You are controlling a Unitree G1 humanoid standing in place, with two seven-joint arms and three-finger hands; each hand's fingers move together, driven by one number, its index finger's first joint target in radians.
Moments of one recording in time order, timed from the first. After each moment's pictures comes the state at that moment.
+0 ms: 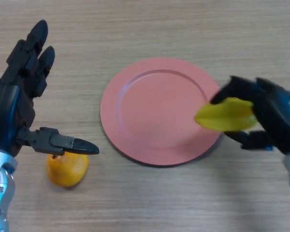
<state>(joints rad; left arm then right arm) -0.10 0.29 0.16 -0.33 -0.17 0.10 -0.18 -0.19 -0.26 0.04 -0.10 -0.74 -0.15 0.13</state>
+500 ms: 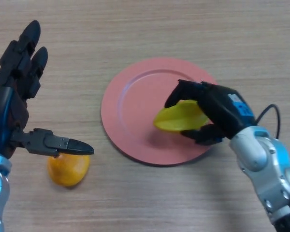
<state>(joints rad) -0.07 0.29 0.18 -0.35 -0.18 0.10 -0.18 -0.42 -0.19 0.26 0.32 -0.59 -0.06 0.05</state>
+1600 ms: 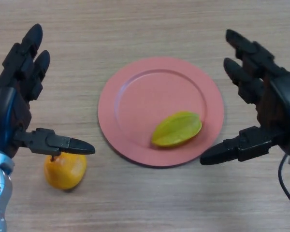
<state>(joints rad) -0.09 0.29 0.17 -0.30 -0.18 0.10 -0.18 -0.12 -0.21 0.01 -0.58 0.09 0.55 0.13</state>
